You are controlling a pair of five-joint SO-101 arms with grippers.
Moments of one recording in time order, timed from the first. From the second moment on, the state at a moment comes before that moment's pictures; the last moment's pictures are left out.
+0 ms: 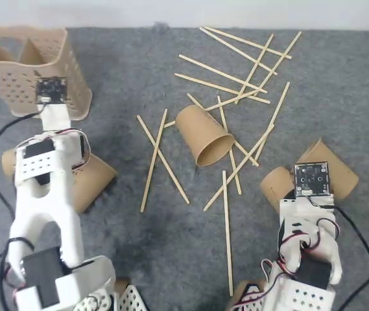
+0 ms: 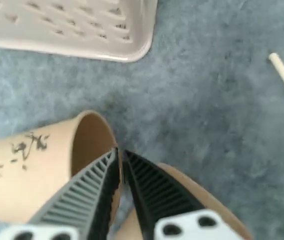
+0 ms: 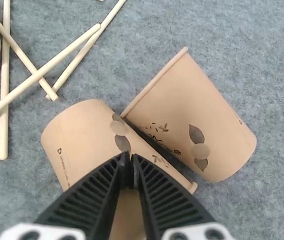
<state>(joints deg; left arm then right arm) -25.2 -11.1 40.9 43.9 -7.3 12.0 -104.3 89.4 64.2 18.8</state>
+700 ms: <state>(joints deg) -56.2 -11.1 33.5 39.3 -11.6 12.0 -104.3 89.4 64.3 18.9</state>
